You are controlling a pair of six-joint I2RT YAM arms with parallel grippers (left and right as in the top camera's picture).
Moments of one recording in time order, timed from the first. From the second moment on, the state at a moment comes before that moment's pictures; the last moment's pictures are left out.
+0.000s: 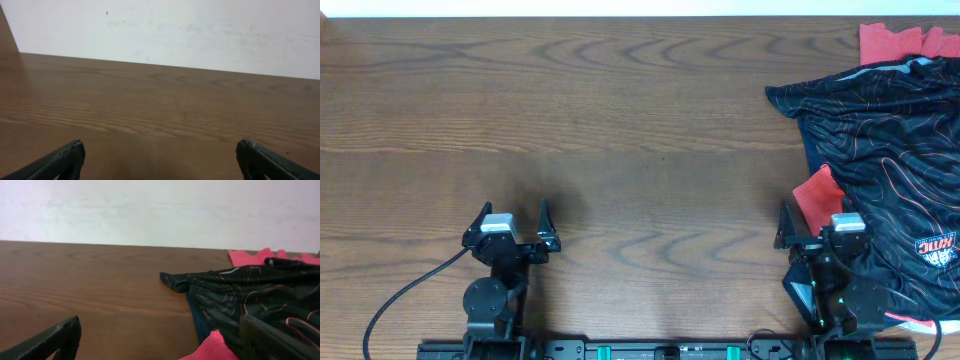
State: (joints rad) left arm -0.05 0.01 0.02 -0.11 -0.05 -0.11; right arm 0.01 0.02 0.01 -0.07 -0.05 0.01
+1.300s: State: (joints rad) left arm -0.05 0.73 0.67 -0.60 -0.04 -0.12; right arm -0.09 1.30 0.84 -0.83 0.36 0.22
